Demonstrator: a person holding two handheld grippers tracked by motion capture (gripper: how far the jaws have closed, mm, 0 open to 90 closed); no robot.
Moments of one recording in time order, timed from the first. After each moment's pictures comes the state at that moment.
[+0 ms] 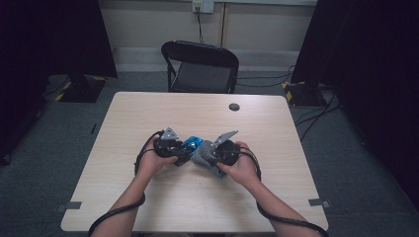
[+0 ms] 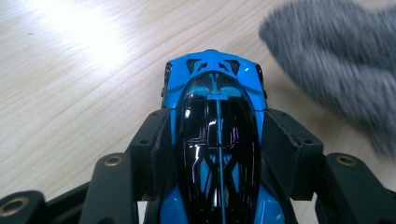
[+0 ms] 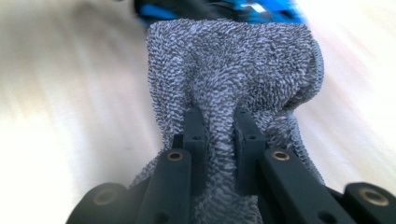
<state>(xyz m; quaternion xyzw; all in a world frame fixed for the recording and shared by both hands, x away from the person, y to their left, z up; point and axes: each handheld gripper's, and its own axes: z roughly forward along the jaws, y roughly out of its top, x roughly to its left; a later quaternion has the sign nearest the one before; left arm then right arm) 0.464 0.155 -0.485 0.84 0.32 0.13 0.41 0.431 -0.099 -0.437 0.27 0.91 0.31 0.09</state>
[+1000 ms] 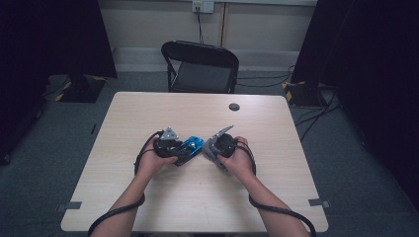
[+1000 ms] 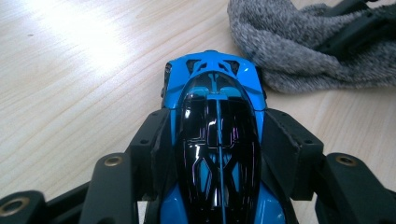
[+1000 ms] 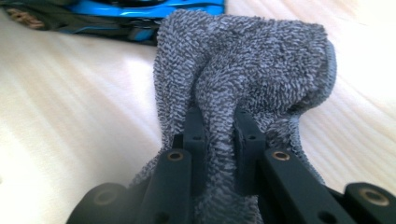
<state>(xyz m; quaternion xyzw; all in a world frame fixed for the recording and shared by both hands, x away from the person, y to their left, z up) 0.464 0.156 -0.485 0.84 0.32 0.13 0.41 0.465 -0.093 -0.463 0.33 0.90 0.24 0.13</state>
